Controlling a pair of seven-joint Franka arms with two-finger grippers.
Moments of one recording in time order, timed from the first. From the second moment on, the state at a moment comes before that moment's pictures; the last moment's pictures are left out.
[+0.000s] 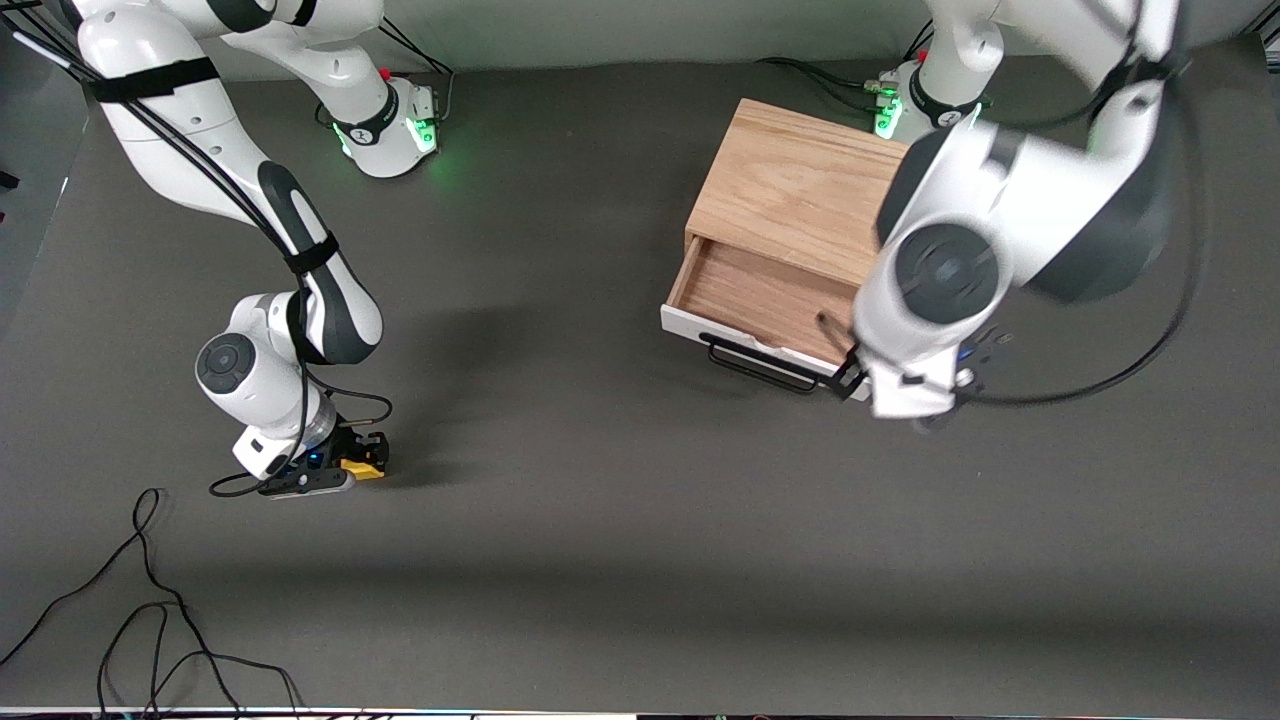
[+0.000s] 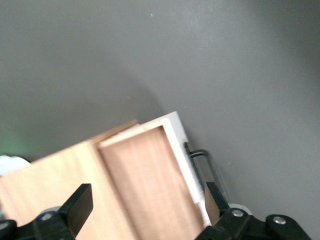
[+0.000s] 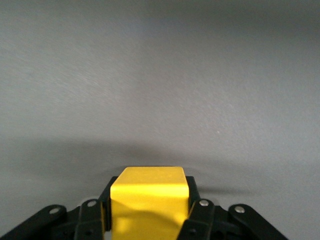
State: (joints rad) left arm -0.34 0.39 -0.11 -1.26 0.09 1.41 -1.20; right arm 0.14 0.54 -0.06 -1.97 0.05 2.65 -0.05
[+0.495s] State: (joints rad) left arm -0.13 0.19 -0.10 -1.26 0.09 1.29 -0.49; right arm 0.16 0.46 -0.04 -1.65 0.10 2.13 -0.02
